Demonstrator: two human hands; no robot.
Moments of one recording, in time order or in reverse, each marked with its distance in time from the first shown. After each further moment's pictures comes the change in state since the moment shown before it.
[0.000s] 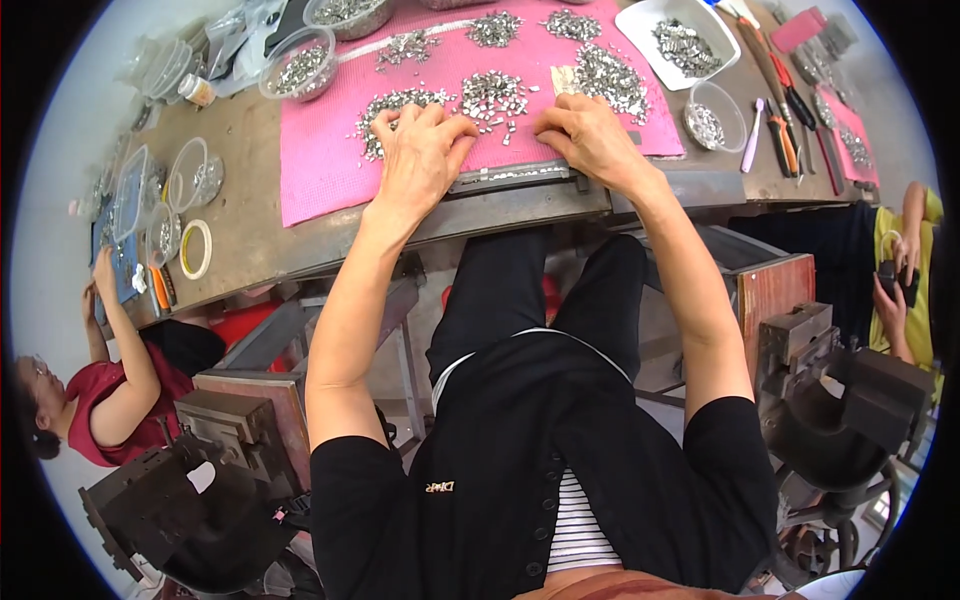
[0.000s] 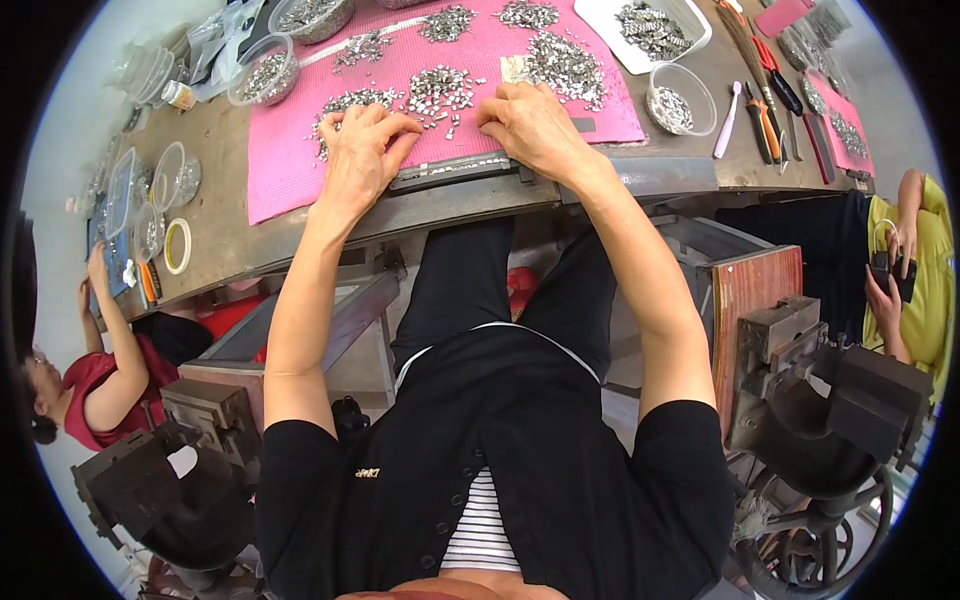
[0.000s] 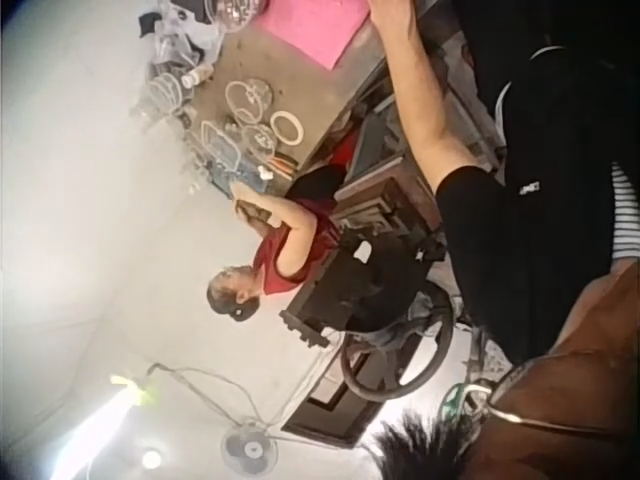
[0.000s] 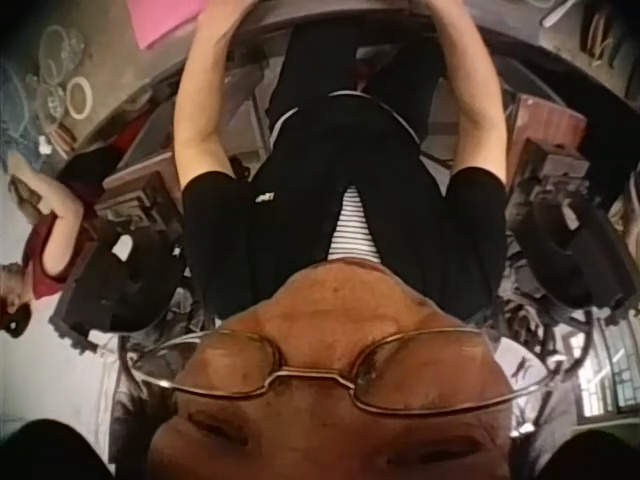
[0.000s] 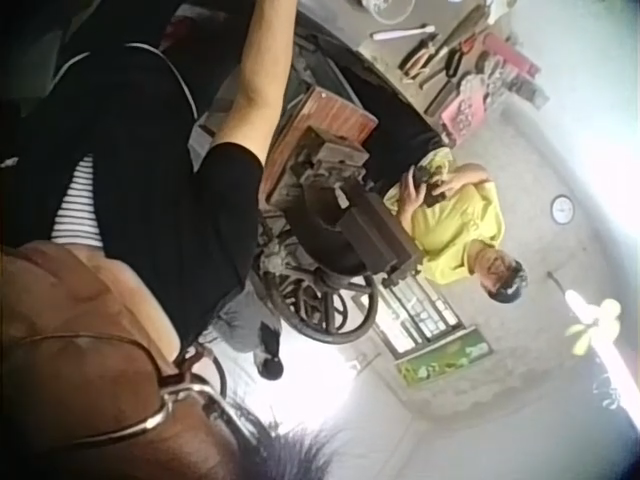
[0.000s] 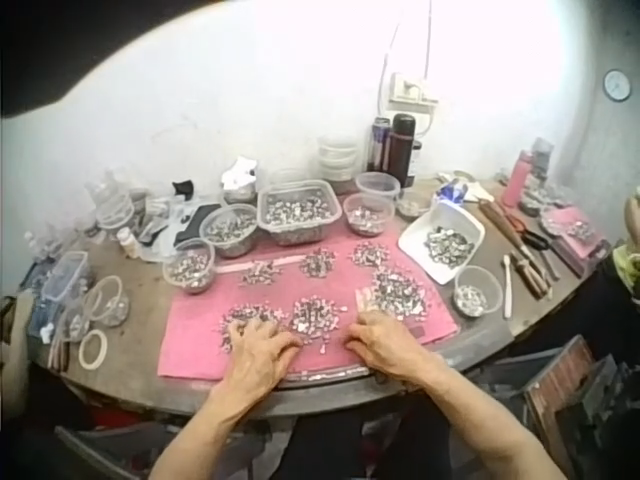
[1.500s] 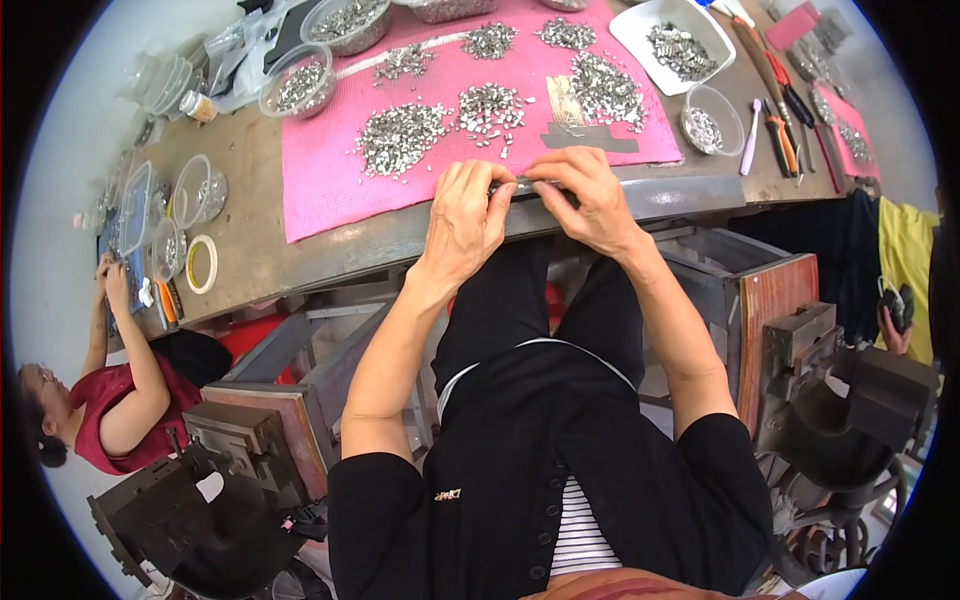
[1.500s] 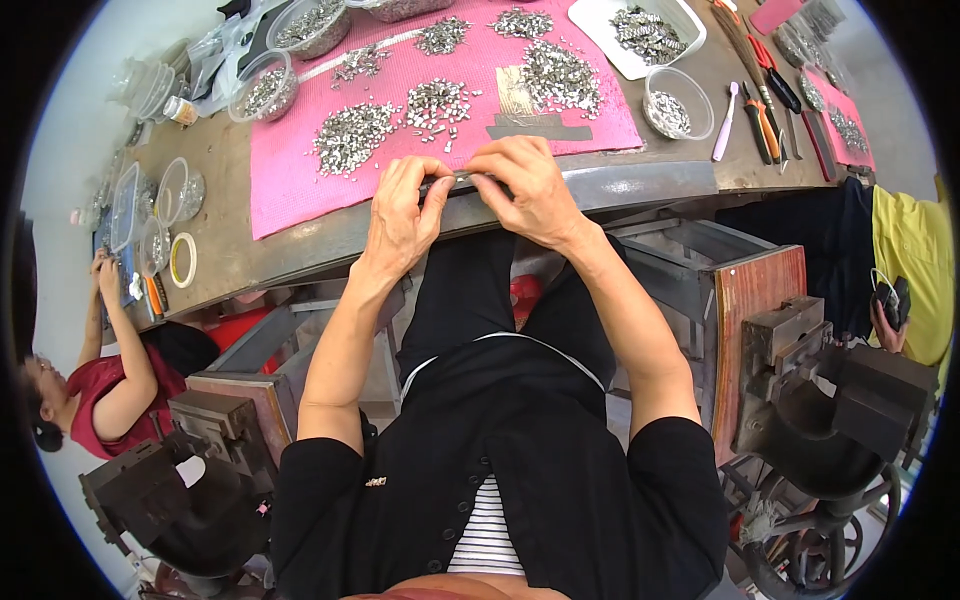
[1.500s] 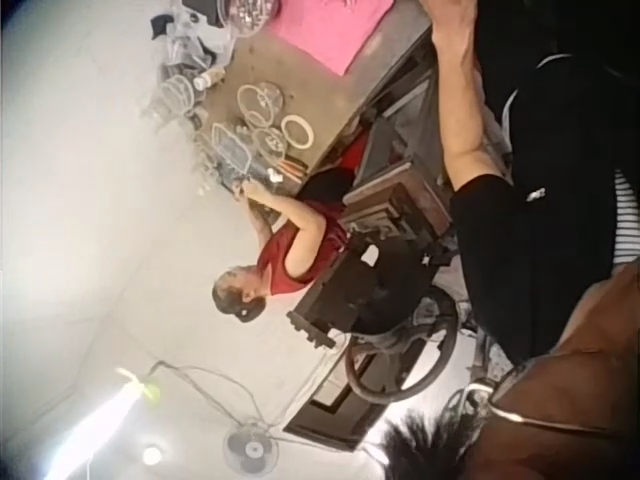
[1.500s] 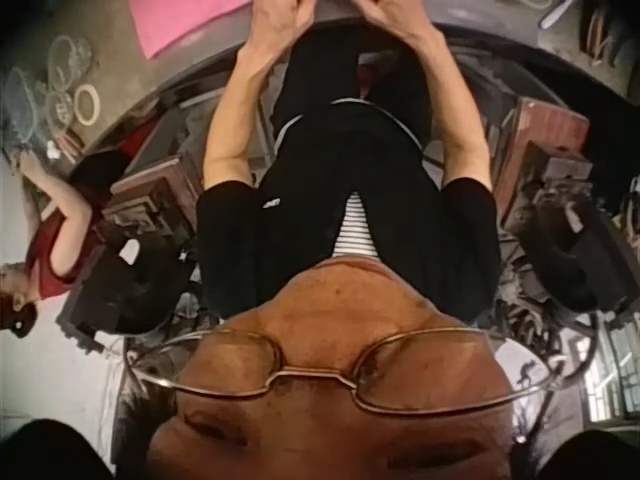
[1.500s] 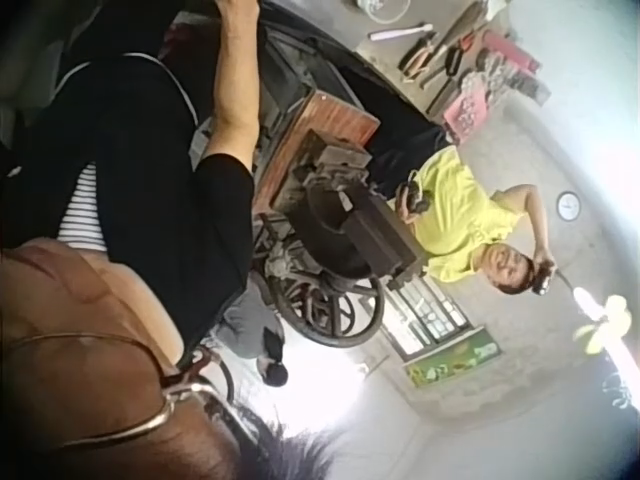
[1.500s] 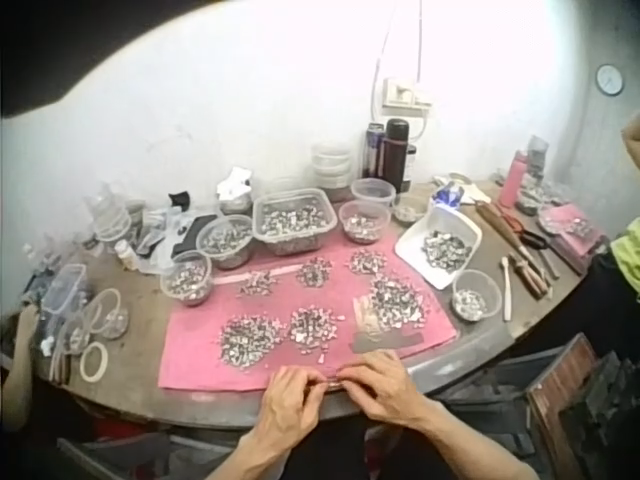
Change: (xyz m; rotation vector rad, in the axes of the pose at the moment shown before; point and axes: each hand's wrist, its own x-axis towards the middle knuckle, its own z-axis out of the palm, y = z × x) left_hand -0.028 0.058 0.014 -0.429 0.088 -0.072; right_hand -0.038 -0.050 0.008 0.173 0.243 0.039
